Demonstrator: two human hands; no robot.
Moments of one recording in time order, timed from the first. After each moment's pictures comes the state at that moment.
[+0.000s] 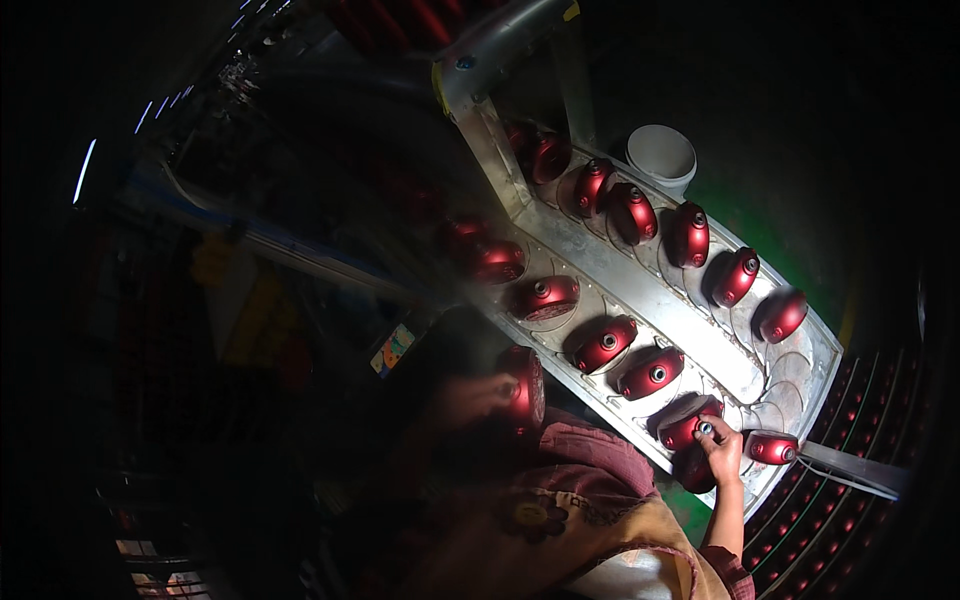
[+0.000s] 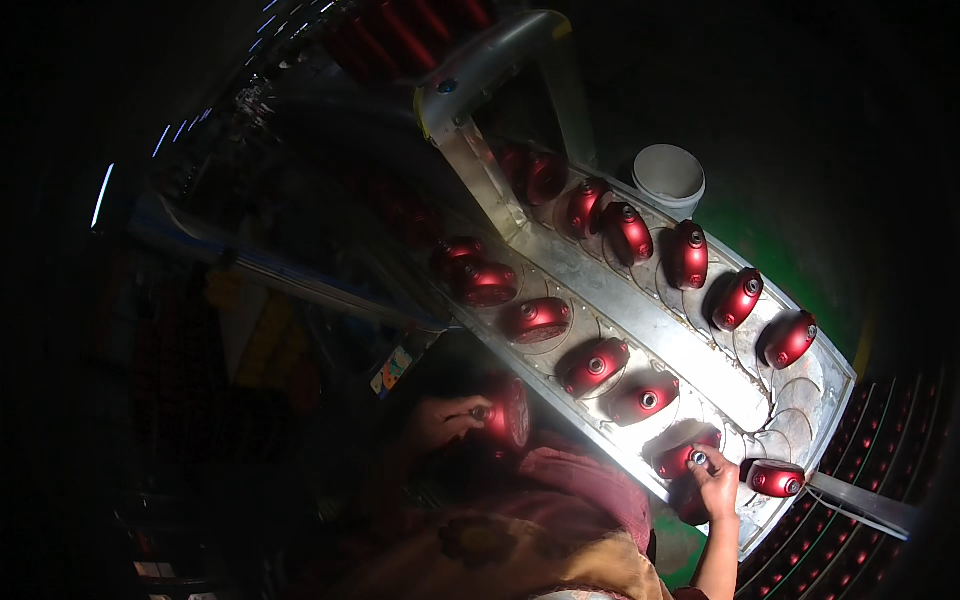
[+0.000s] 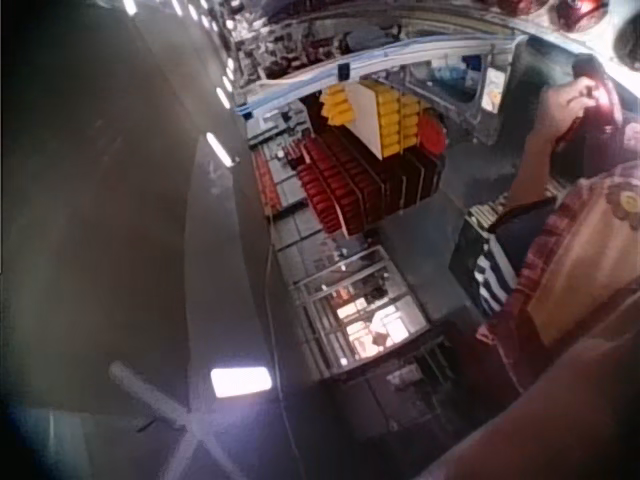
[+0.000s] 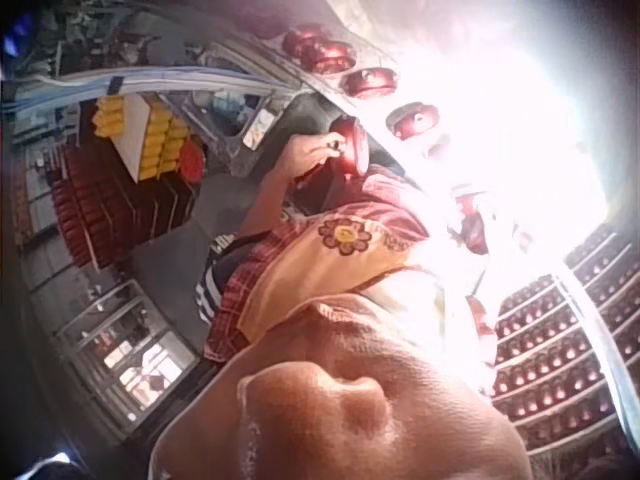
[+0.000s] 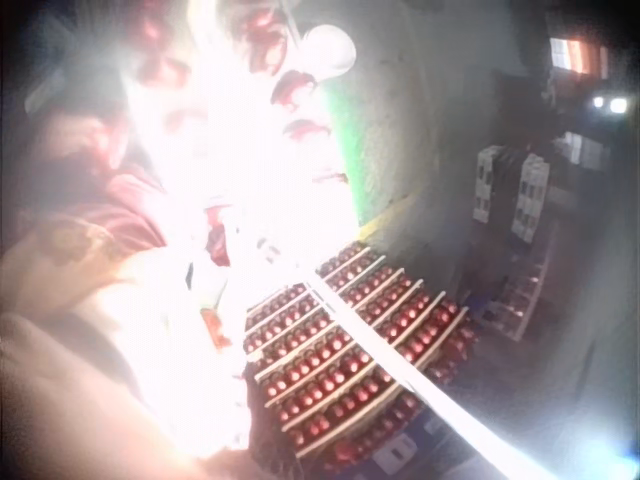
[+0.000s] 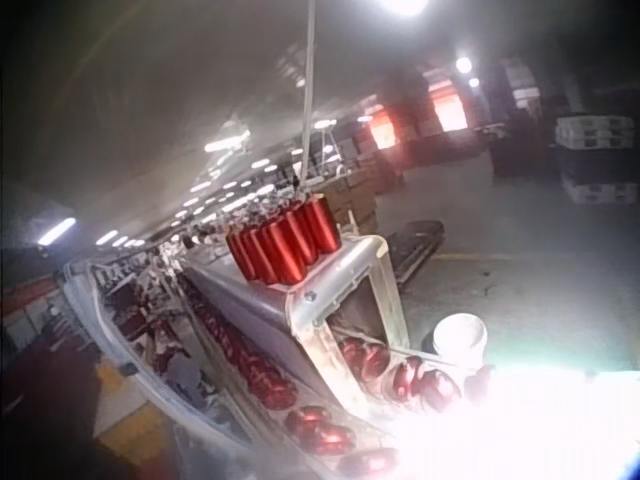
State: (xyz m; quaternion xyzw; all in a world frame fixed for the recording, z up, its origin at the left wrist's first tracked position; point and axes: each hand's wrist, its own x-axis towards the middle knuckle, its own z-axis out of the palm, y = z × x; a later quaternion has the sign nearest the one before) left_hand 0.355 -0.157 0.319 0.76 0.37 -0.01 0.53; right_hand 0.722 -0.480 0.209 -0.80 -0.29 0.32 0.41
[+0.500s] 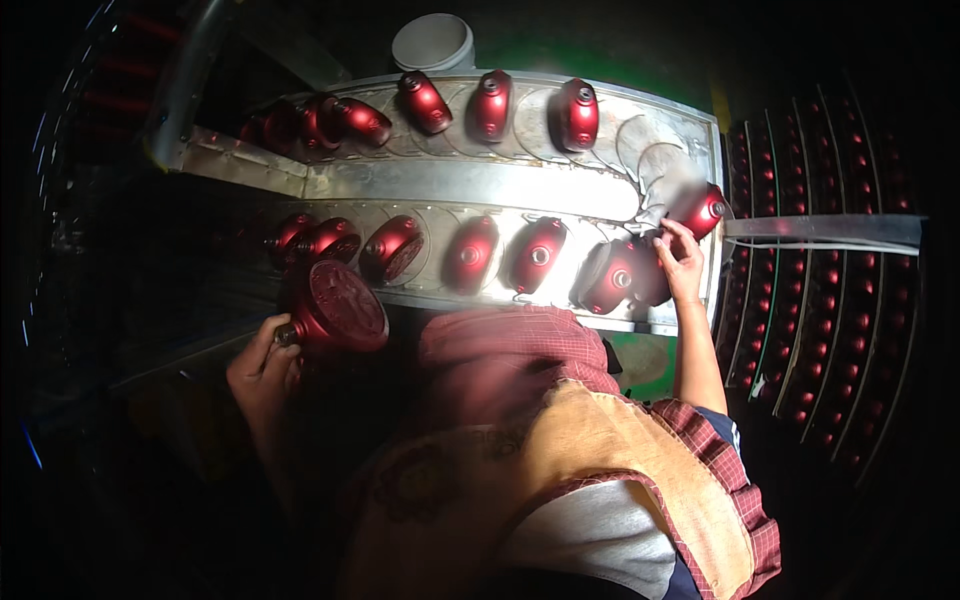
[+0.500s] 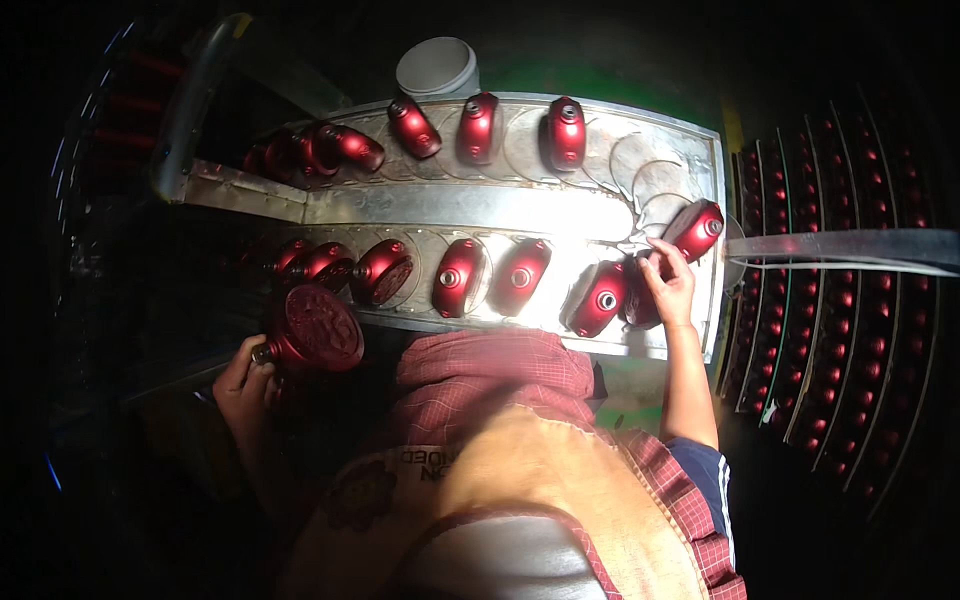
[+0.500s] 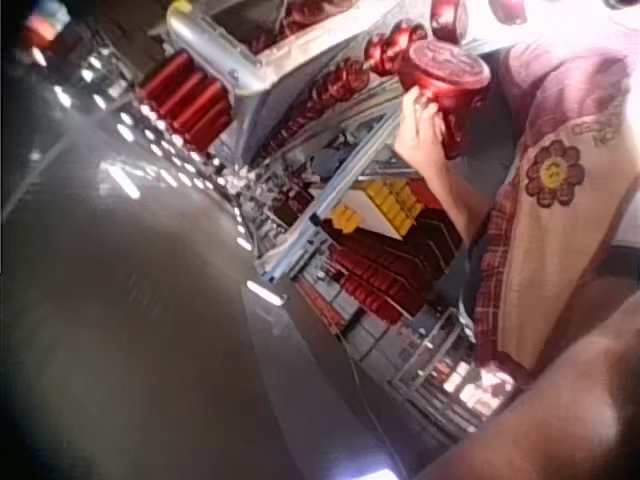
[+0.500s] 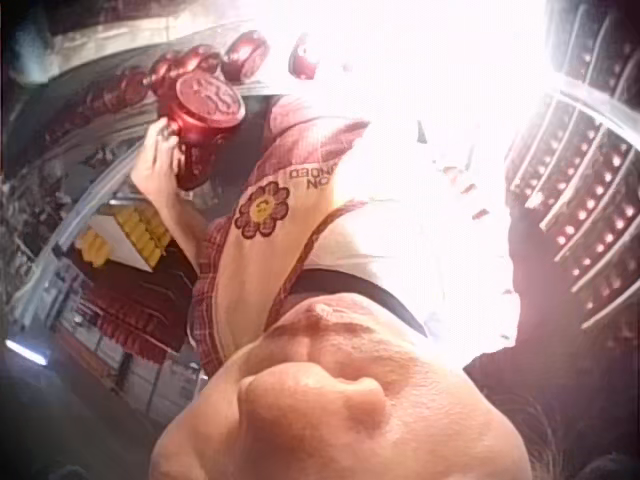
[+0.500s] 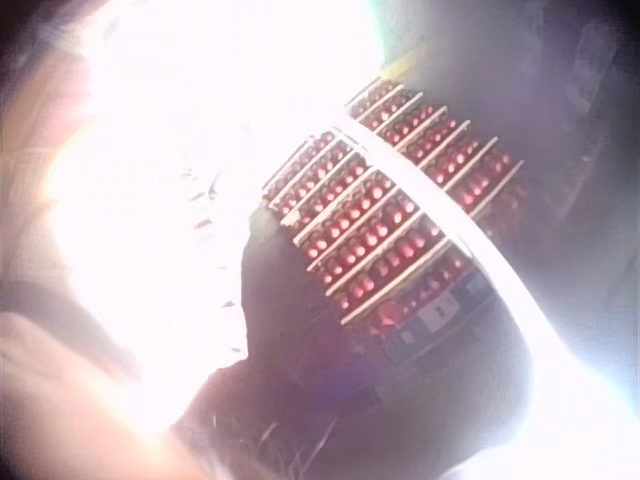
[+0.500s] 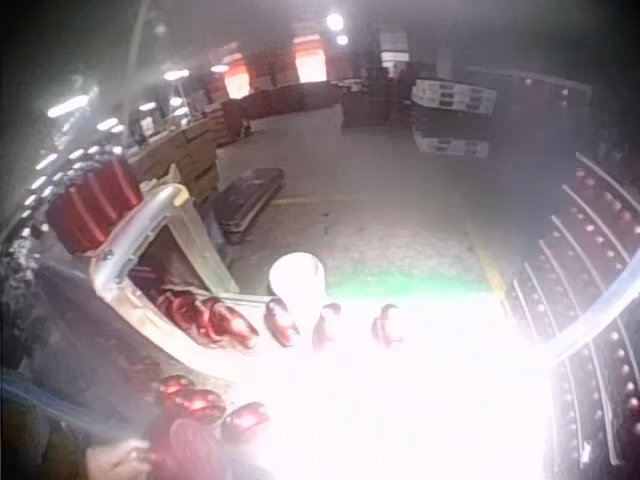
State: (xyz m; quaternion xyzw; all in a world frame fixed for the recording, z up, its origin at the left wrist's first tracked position) left_hand 0.405 -0.111 0.388 0.74 0.38 0.20 0.52; right_hand 0.771 -0.540 0.162 -0.81 -0.21 0.01 0.55
